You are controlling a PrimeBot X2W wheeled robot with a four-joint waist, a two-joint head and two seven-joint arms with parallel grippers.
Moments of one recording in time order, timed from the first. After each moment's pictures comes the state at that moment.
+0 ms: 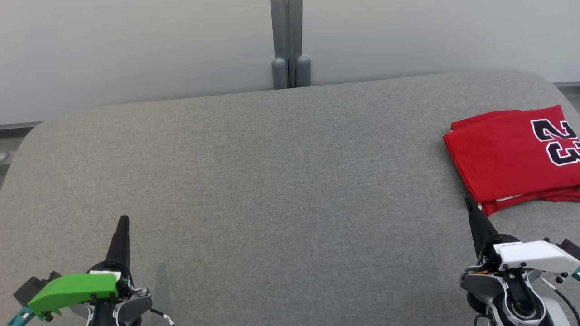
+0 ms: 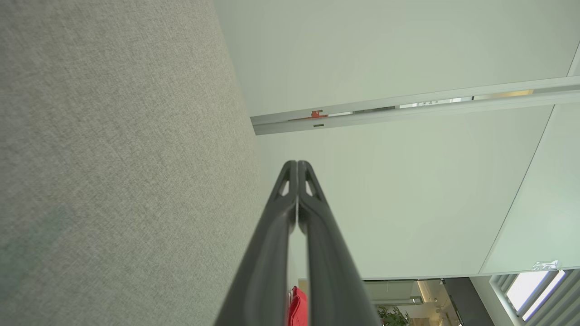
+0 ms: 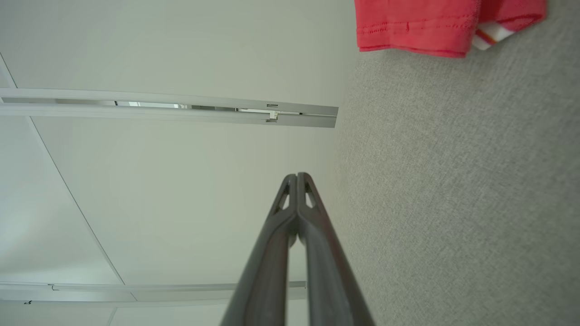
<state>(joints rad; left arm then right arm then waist) -0.08 0.05 0.10 0.25 -1.51 -0.12 0.09 -0.09 -0.05 -0.10 0.25 1.49 0.13 0.09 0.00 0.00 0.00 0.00</state>
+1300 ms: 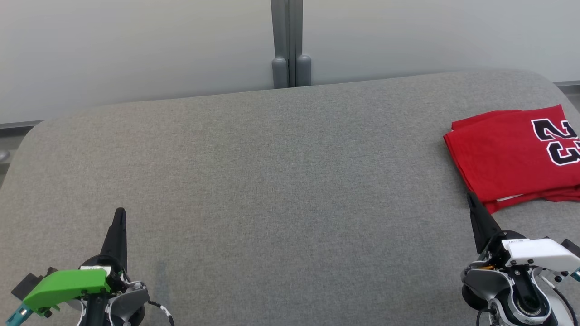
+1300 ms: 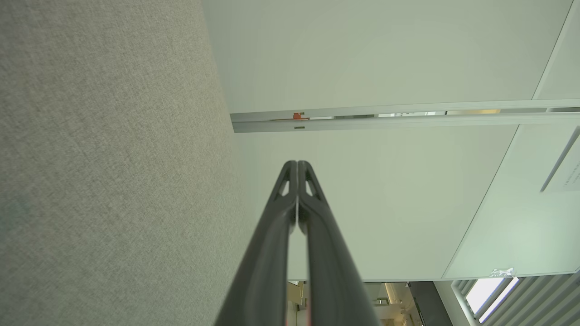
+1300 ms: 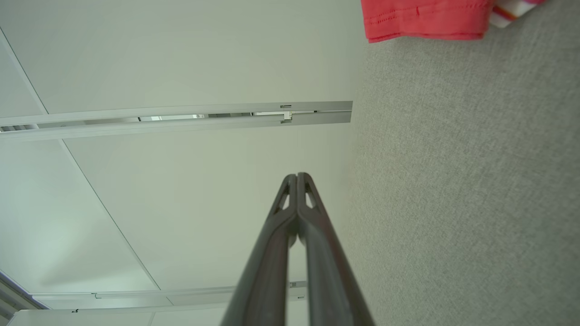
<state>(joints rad) -0.10 0.05 0.11 0.25 -1.61 -0.13 0.11 -0.11 -0.05 -0.11 0.25 1.61 0.13 0.11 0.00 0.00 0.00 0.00</state>
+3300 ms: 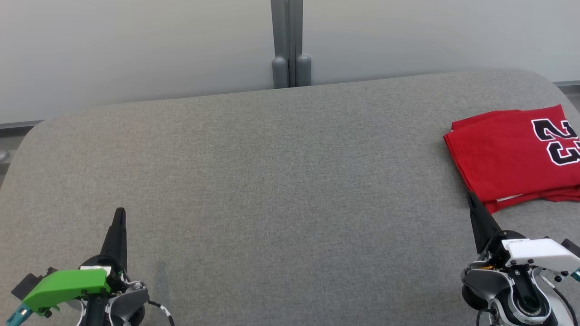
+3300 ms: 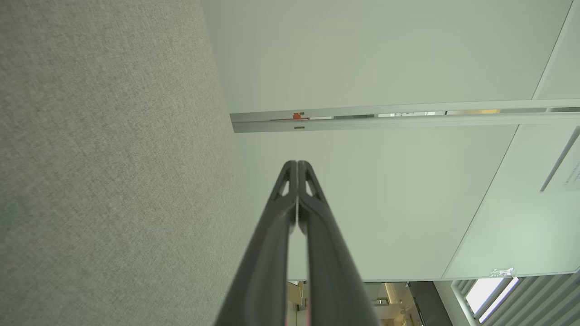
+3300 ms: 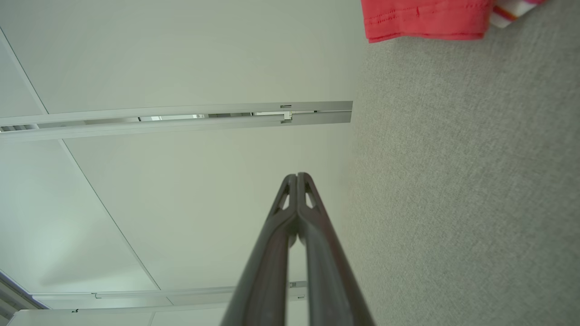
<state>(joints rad) -0.10 0.05 0.11 0.25 -1.61 -0.13 0.11 -0.11 -0.05 -0.11 0.25 1.61 0.13 0.11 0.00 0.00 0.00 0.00</state>
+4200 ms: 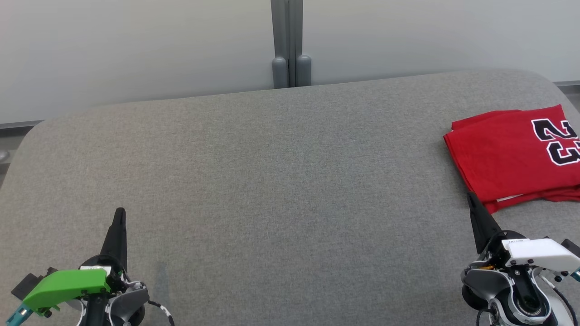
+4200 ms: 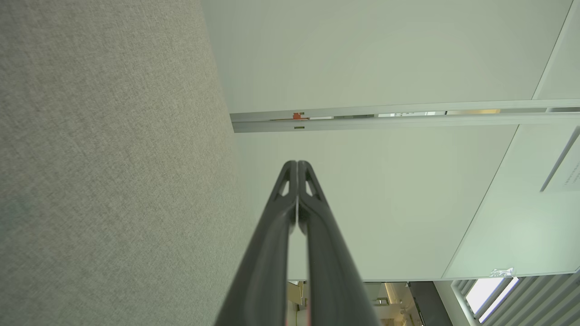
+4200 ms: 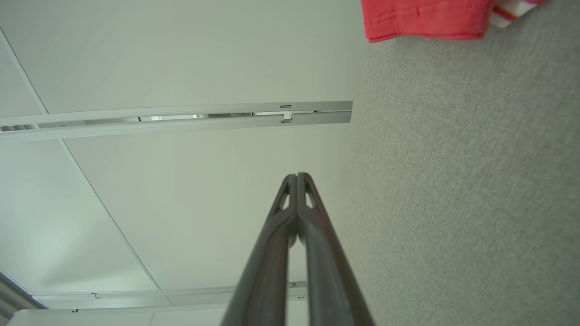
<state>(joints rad) -0.10 0.05 0.11 0.25 -1.61 -0.13 0.11 -0.11 -0.05 -0.11 0.25 1.61 0.13 0.11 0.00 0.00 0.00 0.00</state>
